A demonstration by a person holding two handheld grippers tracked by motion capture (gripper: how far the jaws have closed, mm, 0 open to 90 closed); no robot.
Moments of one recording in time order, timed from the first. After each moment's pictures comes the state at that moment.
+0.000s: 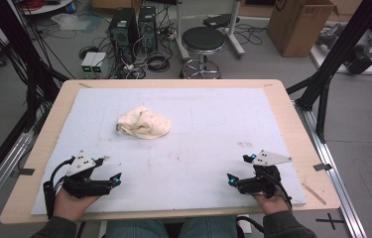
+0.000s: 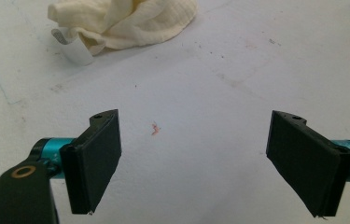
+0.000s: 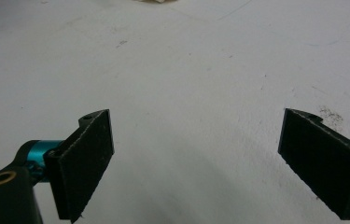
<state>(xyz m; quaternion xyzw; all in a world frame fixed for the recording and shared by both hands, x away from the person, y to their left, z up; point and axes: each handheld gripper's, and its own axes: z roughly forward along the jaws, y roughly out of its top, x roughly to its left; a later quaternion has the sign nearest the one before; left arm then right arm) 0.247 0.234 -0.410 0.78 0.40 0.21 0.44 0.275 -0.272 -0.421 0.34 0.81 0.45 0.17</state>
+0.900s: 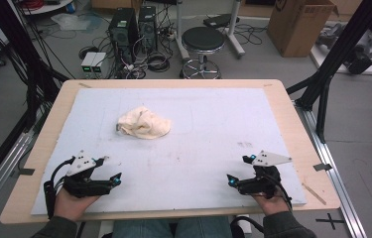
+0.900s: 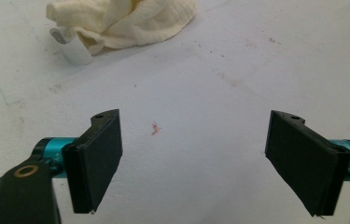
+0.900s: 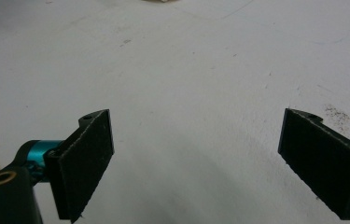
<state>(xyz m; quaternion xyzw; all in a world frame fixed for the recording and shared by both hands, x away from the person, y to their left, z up) 0.247 0.235 -0.412 0.78 0.40 0.21 0.44 0.274 -0.272 -0.421 0.33 0.81 0.45 0.16</state>
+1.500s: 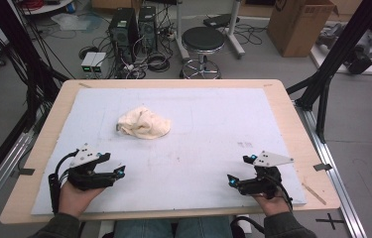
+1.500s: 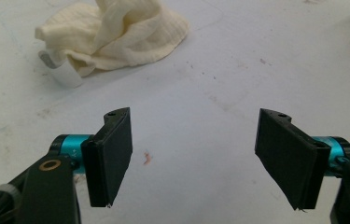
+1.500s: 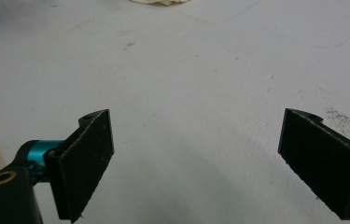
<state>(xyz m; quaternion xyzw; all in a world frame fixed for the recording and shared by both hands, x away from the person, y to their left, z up) 0.263 0.225 -0.402 0.78 0.39 0.19 0.45 0.272 -0.273 -0.419 0.33 0.81 0.46 0.16</state>
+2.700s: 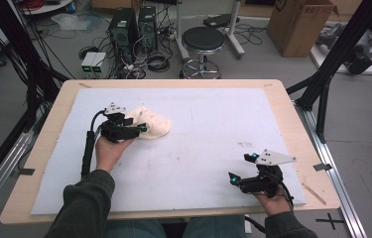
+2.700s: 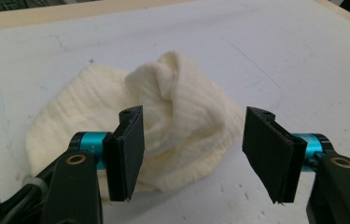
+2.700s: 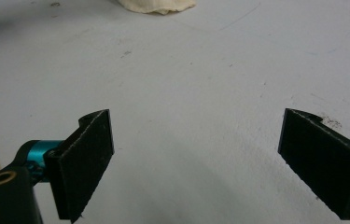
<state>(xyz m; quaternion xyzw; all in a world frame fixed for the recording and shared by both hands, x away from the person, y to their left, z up) 0.397 0.176 -0.393 0.73 0.47 0.19 0.46 0.275 -0.278 -0.418 0.33 0.80 0.47 0.16</state>
